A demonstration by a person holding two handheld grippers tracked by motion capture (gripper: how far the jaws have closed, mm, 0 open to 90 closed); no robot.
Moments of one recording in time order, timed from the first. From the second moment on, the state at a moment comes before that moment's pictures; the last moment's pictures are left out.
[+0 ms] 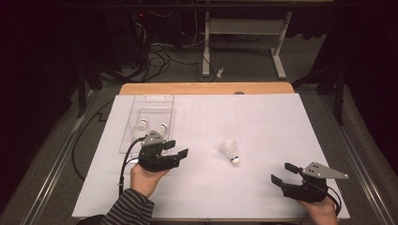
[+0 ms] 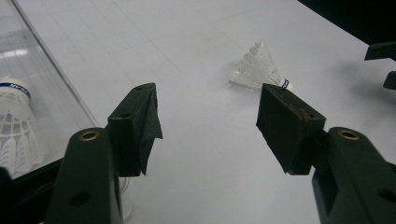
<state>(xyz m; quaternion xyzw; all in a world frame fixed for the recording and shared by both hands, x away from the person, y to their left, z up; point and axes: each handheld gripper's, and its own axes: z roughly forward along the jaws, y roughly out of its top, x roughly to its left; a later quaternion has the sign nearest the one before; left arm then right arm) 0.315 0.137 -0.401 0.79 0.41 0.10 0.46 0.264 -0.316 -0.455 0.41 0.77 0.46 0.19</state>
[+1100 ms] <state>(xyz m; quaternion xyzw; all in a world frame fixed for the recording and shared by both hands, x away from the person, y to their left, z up) 0.328 0.111 -0.397 0.80 0.39 0.09 0.45 0.264 -0.316 -0.455 0.41 0.77 0.46 0.19</state>
